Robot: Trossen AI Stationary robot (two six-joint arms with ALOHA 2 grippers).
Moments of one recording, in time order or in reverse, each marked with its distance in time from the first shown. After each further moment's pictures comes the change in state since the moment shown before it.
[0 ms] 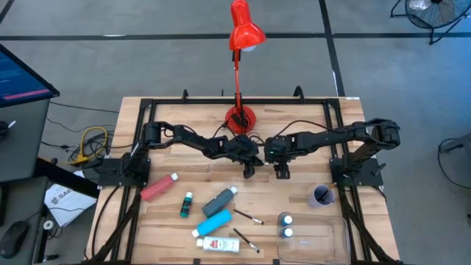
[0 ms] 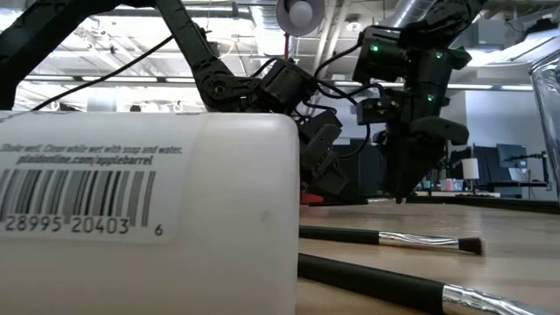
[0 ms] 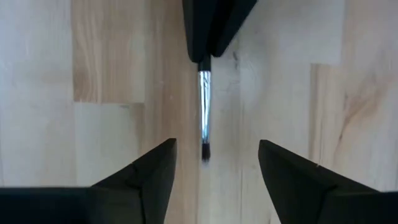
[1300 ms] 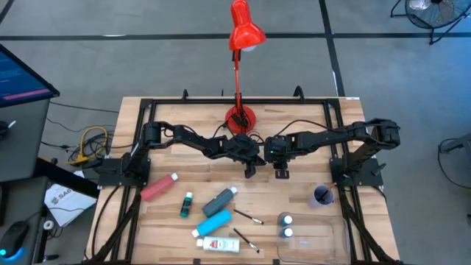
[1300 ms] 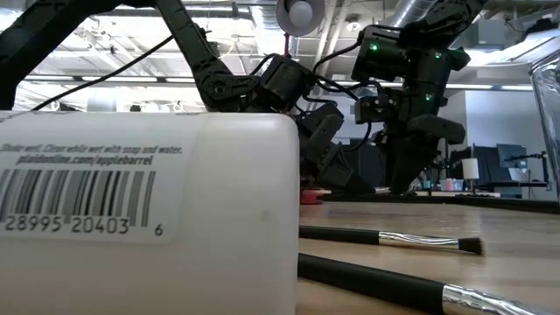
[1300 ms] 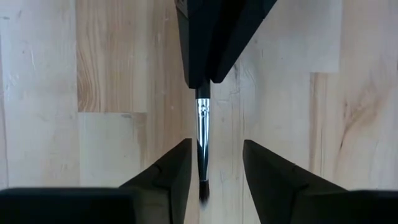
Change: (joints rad) left arm 0.000 0.000 0.000 0.071 0.024 0.000; right arm 0.002 0.000 -0.001 0.023 -0.014 0.008
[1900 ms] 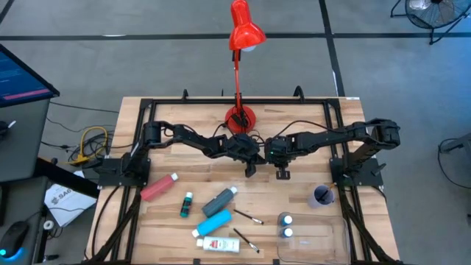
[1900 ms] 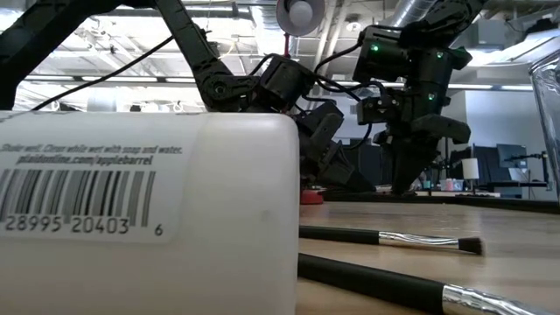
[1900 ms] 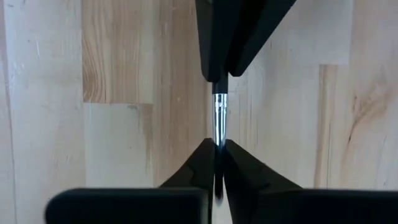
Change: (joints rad) left arm 0.000 0.000 0.001 0.013 0.007 0.004; right arm 0.000 0.000 0.000 -0.032 -0.002 -0.001
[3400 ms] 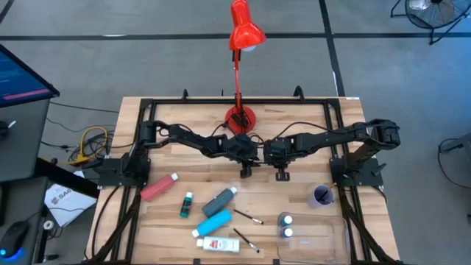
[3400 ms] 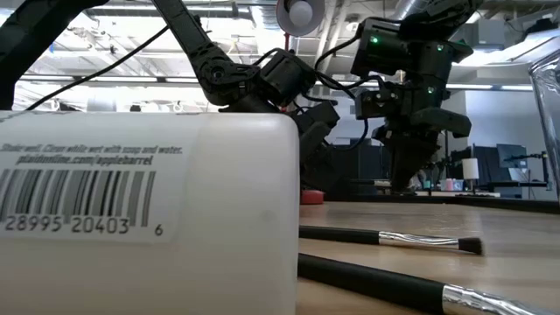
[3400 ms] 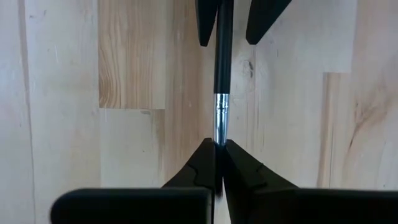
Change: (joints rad) left arm -0.006 -0.058 0.000 -0.215 -0.058 0.148; right arm 0.037 0.001 0.032 -0.023 0.007 0.027
